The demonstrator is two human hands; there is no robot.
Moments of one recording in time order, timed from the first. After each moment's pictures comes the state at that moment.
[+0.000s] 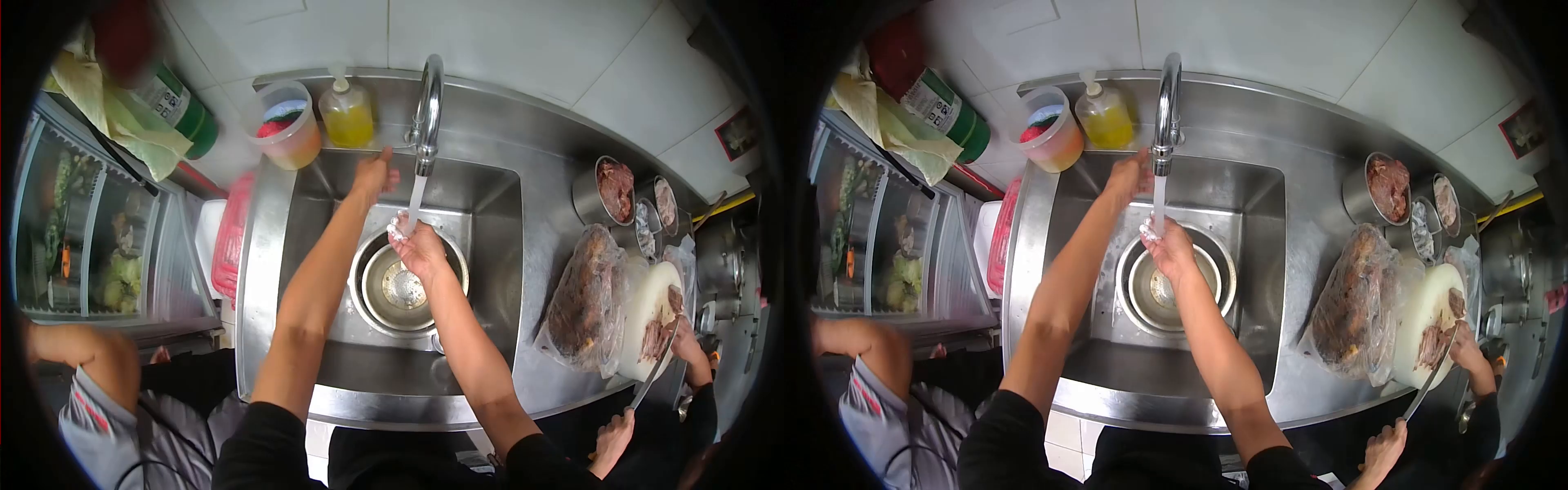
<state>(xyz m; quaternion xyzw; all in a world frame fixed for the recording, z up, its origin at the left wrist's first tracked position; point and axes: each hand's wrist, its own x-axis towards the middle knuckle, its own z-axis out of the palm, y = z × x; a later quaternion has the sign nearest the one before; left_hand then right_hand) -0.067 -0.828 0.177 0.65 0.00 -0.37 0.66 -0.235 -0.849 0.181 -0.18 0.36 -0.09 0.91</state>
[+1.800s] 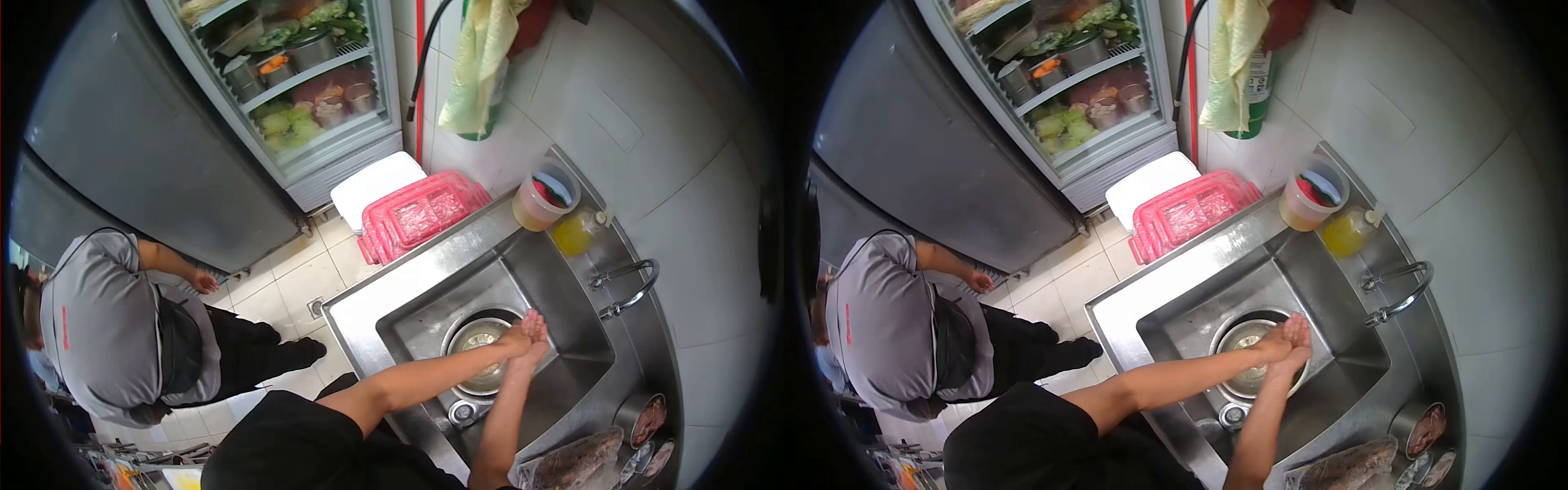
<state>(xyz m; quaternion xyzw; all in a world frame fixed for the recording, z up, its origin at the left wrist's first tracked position) -0.235 -0.747 0.189 0.64 0.12 -0.22 0.73 -0.234 -0.809 0.174 -0.21 0.36 -0.14 0.90</state>
